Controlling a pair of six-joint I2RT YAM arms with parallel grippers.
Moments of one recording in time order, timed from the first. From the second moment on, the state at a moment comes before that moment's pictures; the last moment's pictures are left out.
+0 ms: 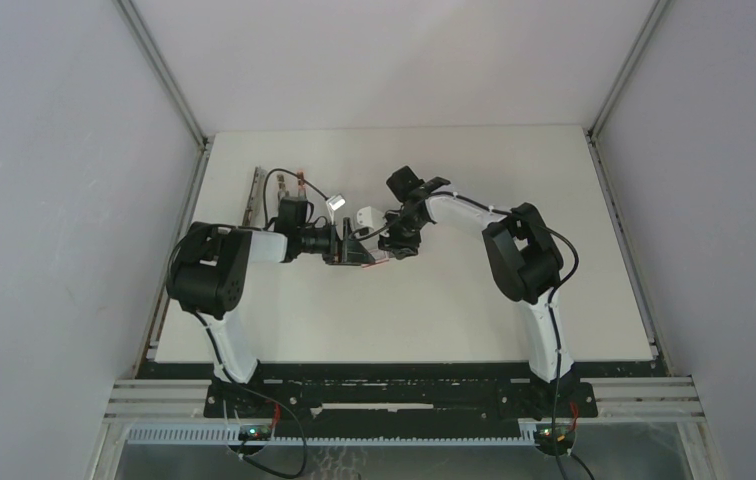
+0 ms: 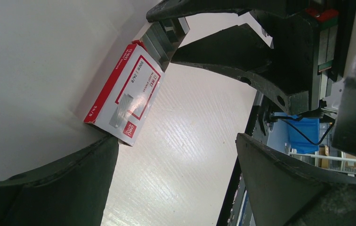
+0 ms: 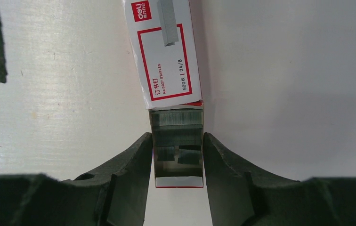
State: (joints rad) left arm -0.24 1.87 0.86 0.20 1.02 -0.36; right arm 0.61 2.15 1.65 -0.76 -0.42 -1.00
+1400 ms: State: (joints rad) left arm -0.24 1.88 0.86 0.20 1.03 -0.36; right arm 0.63 2.15 1.65 -0.81 -0.43 -1.03
